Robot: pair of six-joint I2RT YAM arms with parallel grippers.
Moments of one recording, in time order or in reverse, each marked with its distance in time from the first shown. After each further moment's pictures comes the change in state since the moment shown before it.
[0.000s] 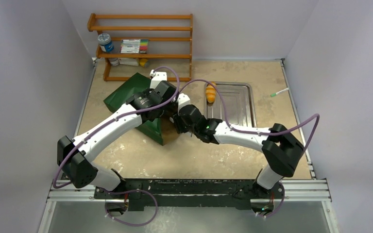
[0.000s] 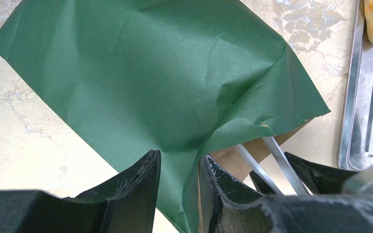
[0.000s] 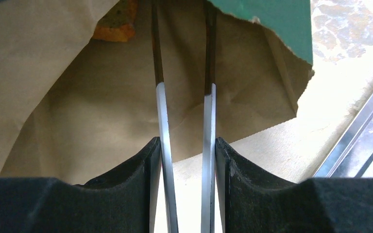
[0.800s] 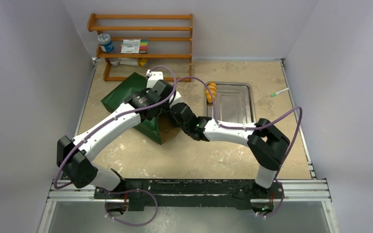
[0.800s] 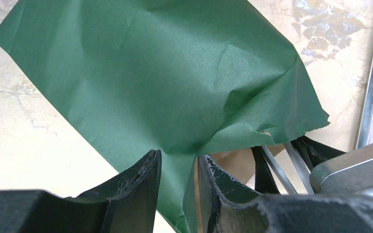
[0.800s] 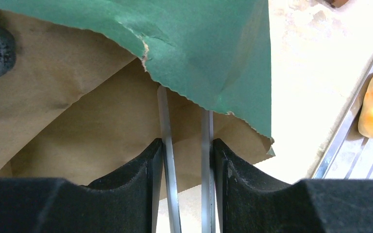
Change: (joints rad) left arm 0.028 -0.002 -0.023 0.012 0.016 -0.003; right arm 0.032 0.153 0.117 0.083 0.180 -0.132
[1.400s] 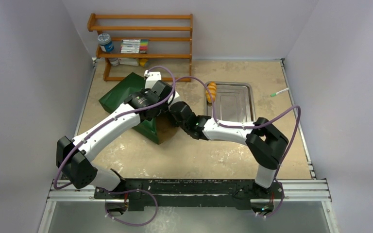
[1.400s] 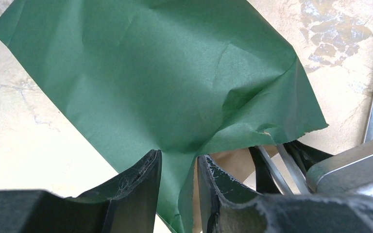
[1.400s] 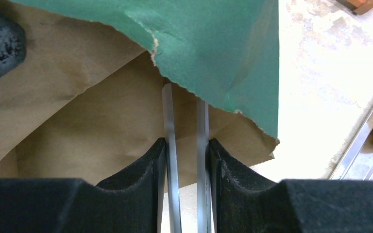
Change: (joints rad) left arm 0.011 -0.006 -0.016 0.000 -0.032 -0.026; right arm -0.009 0.029 0.023 0.021 -0.065 -0.024
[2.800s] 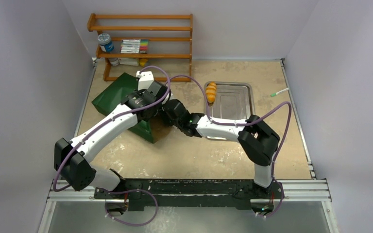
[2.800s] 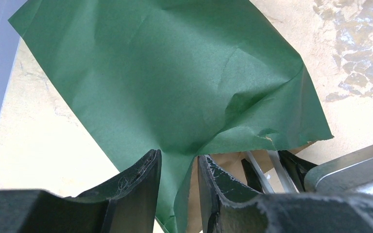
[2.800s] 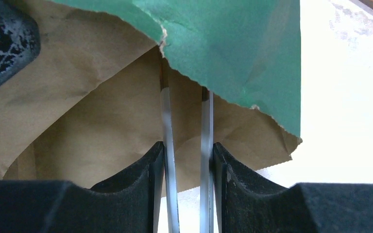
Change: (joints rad) left arm 0.032 -0.024 -0.037 -0.003 -0.064 -0.062; right arm 0.006 0.087 0.116 -0.040 -0.089 0.027
